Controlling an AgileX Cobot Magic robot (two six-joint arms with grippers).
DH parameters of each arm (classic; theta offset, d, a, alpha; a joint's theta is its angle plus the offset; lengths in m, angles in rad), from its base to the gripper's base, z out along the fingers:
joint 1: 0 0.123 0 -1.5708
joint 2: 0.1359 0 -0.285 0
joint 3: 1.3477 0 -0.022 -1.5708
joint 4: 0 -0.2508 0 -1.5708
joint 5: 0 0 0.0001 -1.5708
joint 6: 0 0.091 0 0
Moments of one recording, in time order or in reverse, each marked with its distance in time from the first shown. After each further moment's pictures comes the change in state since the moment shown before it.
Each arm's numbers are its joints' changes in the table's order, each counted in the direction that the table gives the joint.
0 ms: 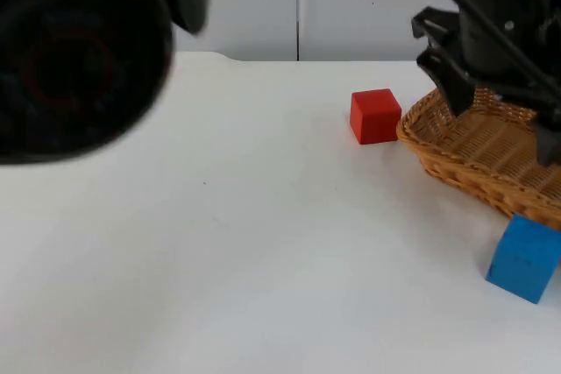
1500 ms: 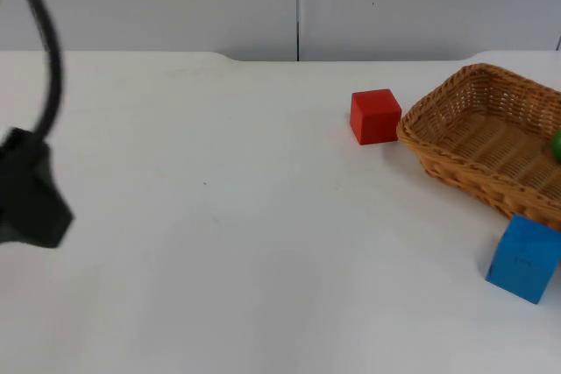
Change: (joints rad) right arm 0.000 0.000 0.000 -0.063 -0.056 -0.060; left arm 0.496 -1.396 1.671 -0.051 0.372 -0.130
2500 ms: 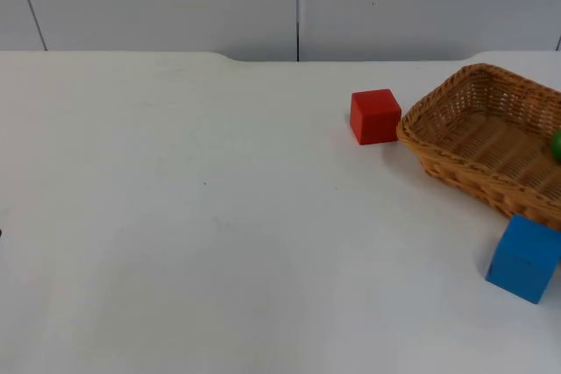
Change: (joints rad) right arm 0.000 0.131 0.115 -0.110 -0.066 0.245; left arm 0.126 -0.073 0.080 -0.027 0.004 -0.028
